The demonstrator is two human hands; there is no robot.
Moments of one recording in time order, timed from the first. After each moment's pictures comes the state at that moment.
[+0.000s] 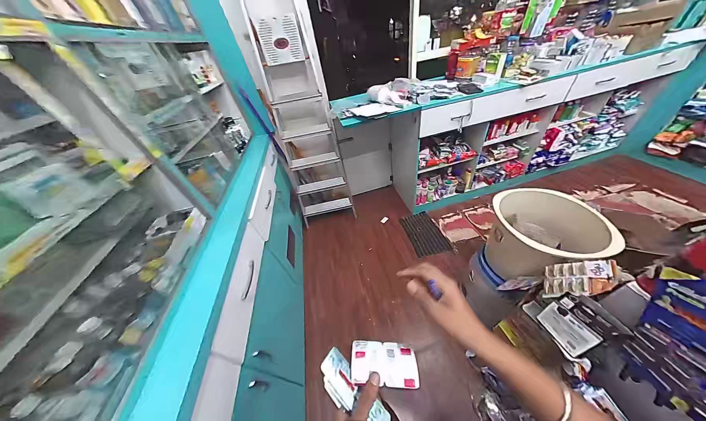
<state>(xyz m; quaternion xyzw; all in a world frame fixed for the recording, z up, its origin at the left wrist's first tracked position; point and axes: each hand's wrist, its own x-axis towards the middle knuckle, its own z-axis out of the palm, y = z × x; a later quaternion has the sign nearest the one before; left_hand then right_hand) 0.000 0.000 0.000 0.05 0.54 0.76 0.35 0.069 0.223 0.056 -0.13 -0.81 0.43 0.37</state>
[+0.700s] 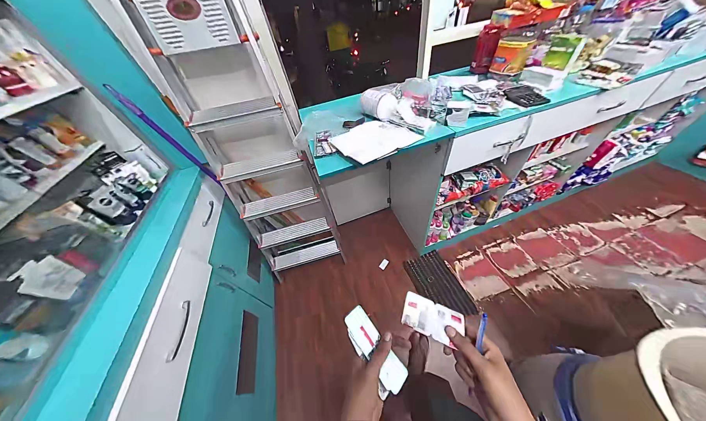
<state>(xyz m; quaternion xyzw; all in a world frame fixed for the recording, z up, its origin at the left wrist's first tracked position) -0.369 0.562 -0.019 0.06 0.49 0.69 0.52 -0.205 0.662 -0.020 -0.43 -0.46 0.69 0.38</state>
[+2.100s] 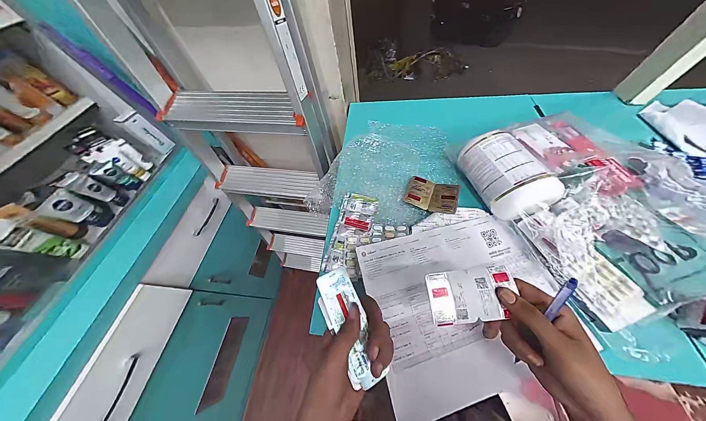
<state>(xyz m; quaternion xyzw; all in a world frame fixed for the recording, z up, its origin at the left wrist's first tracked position) -0.658 0.955 0.047 0.07 0.21 0.87 0.45 -0.519 1.171 0.079 -0.20 -0.57 0.77 0.22</state>
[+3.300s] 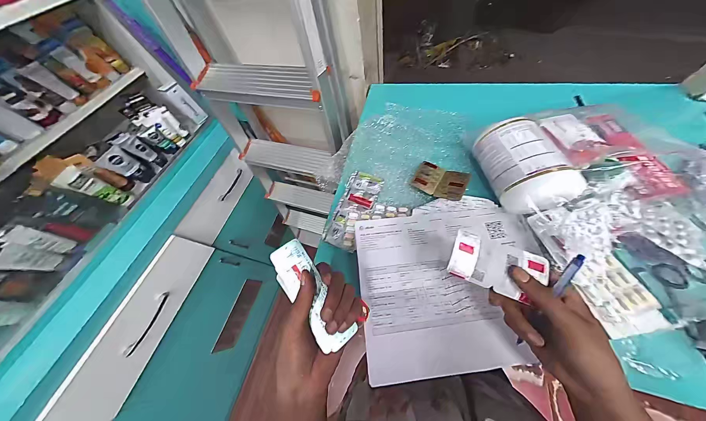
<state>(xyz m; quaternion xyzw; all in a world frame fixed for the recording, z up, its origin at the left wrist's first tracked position) -0.647 0.956 0.059 0.07 0.11 0.94 0.32 -0.508 1.202 0.078 -0.19 -0.52 0.81 0.21</state>
